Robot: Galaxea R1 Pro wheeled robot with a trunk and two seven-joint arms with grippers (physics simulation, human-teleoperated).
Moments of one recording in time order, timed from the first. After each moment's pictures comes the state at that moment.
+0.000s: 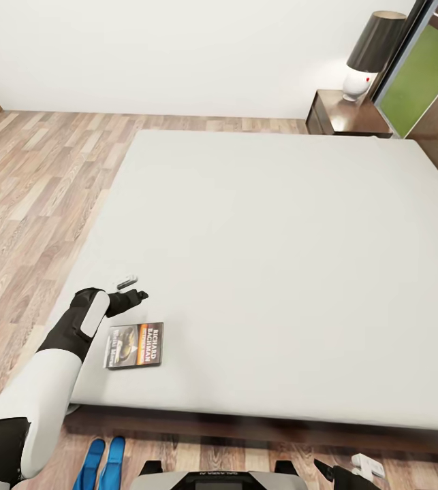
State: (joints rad) left arm -0.94 0.10 0.09 -0.78 0.46 0.75 0.15; right arm -0.44 -0.24 -0.12 -0.08 -0.35 -0.05 0.62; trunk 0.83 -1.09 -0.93
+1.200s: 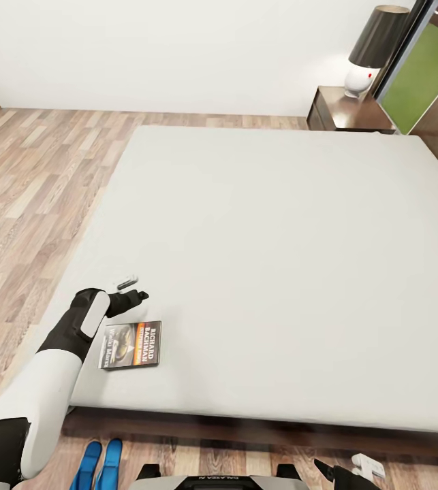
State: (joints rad) left arm -0.94 0.09 0.08 -0.78 0.46 0.75 0.15; right arm -0.44 -0.24 -0.12 -0.08 -0.35 -0.05 0.62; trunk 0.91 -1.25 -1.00
